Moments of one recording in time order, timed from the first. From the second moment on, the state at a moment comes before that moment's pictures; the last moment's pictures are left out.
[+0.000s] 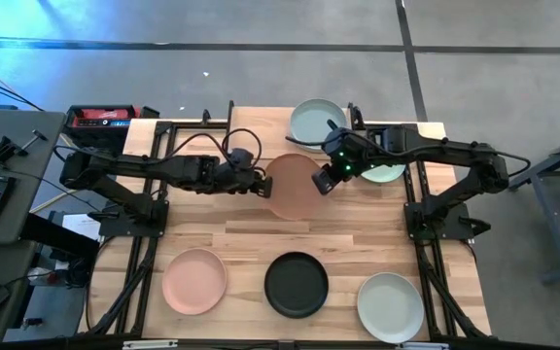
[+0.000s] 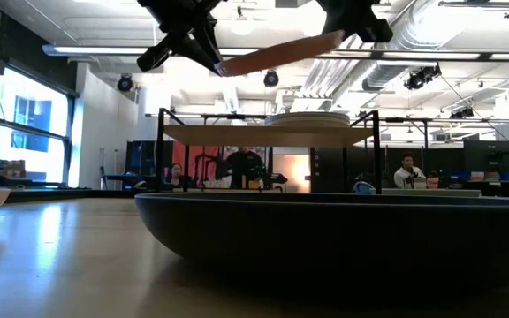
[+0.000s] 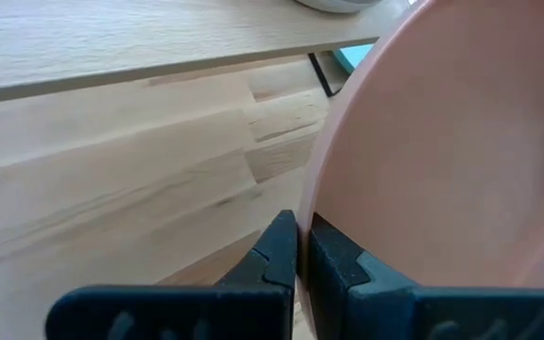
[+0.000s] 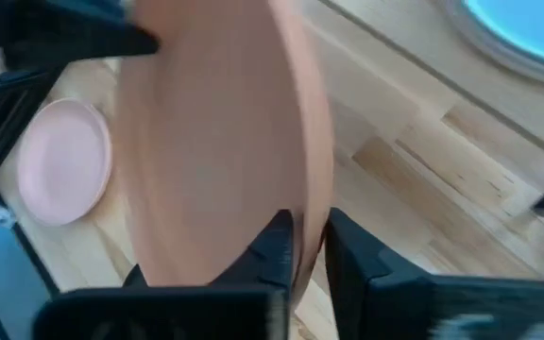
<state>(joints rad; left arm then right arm) 0.00 1.41 1.17 -0.55 -0.38 -1.09 -0.11 1.46 1.54 -1.04 0.01 0.76</state>
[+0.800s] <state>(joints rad) 0.01 1.41 1.17 -0.51 -0.26 -1.01 -0.11 1.48 1.54 -1.09 0.03 0.83</state>
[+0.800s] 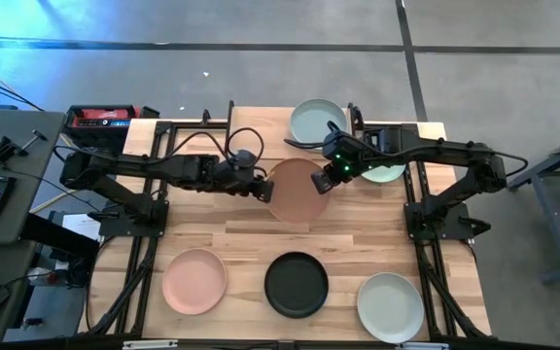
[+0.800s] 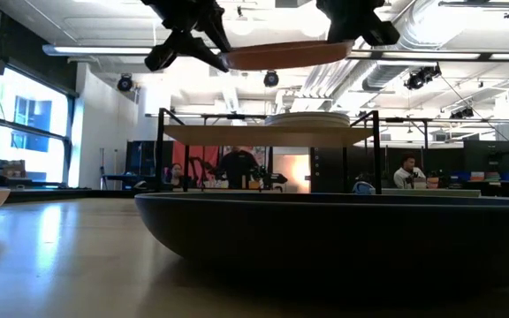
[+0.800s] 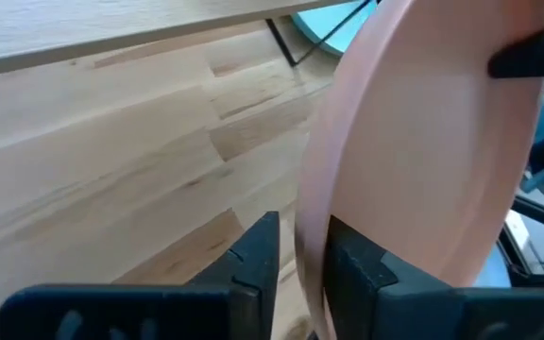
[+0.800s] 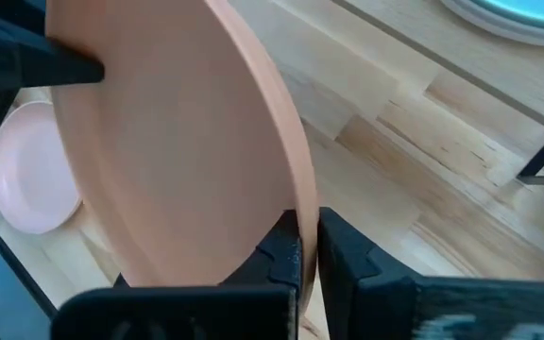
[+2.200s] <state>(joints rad) 0.18 1.36 1.17 -0.56 -0.04 -0.86 -0.37 1.48 1.54 -1.24 -0.13 0.46</state>
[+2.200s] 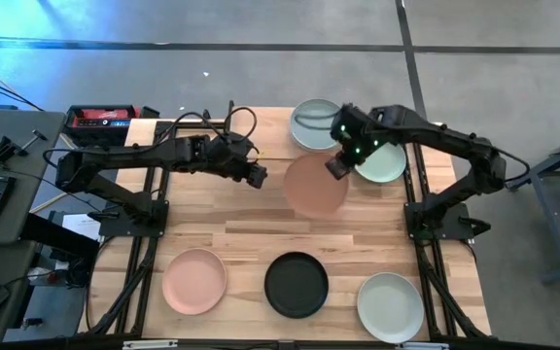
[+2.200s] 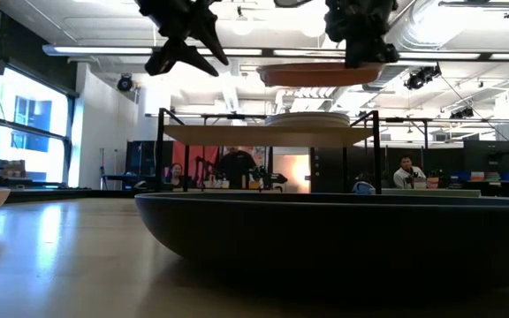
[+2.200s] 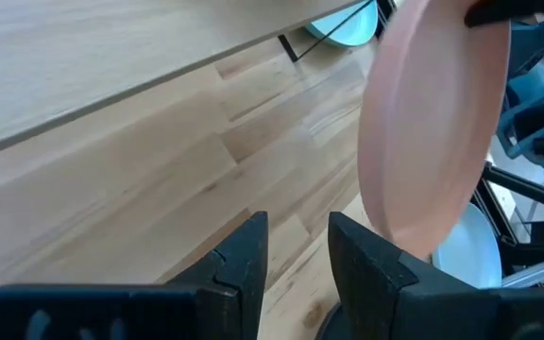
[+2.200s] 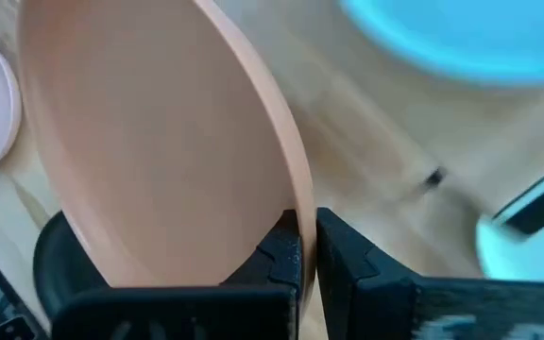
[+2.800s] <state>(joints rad) 0.20 1.36 1.17 -0.56 -0.06 -0.81 -0.89 1.48 1.54 -0.96 -0.39 0.12</state>
